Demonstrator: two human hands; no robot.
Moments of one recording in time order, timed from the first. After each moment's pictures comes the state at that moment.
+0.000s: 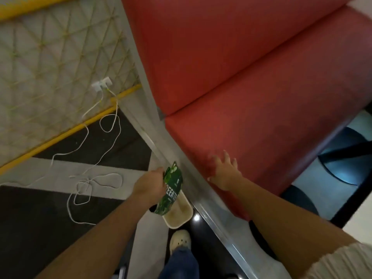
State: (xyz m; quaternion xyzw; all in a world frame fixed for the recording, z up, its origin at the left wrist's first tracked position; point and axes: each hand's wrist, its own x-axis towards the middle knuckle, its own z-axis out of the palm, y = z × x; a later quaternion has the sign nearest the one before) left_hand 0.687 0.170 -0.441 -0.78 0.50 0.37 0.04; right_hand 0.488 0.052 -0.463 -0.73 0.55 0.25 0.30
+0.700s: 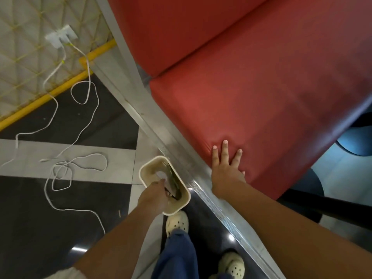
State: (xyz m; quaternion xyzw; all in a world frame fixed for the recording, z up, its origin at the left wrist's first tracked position) left_hand 0.654 0.198 -0.595 -0.76 0.45 0.46 0.10; right_hand 0.487 0.079 -0.518 -0.73 0.55 0.37 0.17
